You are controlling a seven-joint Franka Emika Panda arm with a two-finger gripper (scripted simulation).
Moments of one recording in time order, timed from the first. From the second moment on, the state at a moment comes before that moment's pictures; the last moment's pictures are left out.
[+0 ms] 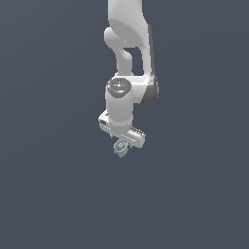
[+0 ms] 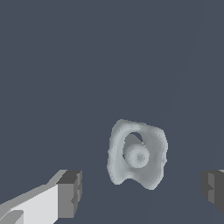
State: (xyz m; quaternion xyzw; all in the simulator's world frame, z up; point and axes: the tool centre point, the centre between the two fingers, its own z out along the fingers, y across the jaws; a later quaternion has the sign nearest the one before) arm 0.003 -0.012 0.112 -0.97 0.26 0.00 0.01
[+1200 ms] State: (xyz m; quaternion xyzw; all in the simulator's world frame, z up) arm -0.002 -0.018 0.066 -0.94 0.33 0.00 0.00
